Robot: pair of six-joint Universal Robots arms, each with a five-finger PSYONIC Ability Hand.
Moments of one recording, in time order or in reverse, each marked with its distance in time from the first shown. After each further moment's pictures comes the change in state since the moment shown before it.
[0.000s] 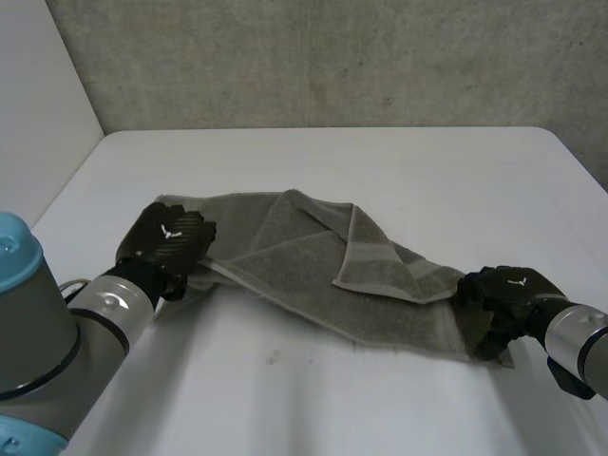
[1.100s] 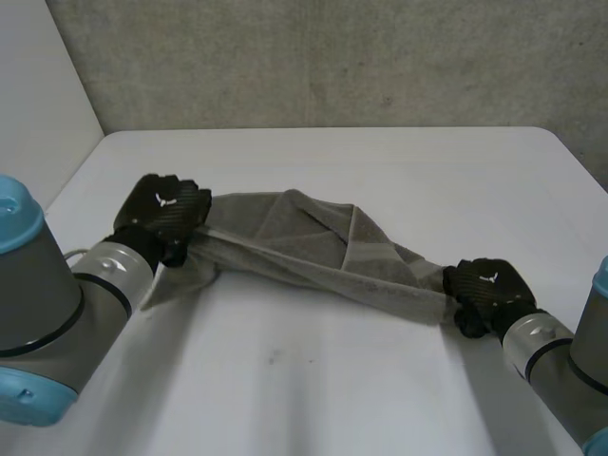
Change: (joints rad) left arm 0.019 -0.066 0.112 0.004 0.002 -0.080; right arm 0.143 0.095 0.056 -0.356 0.136 0.039; left_hand 0.001 0.000 0.000 0.000 0.000; right_hand 0.493 0.603 0.596 0.605 0.576
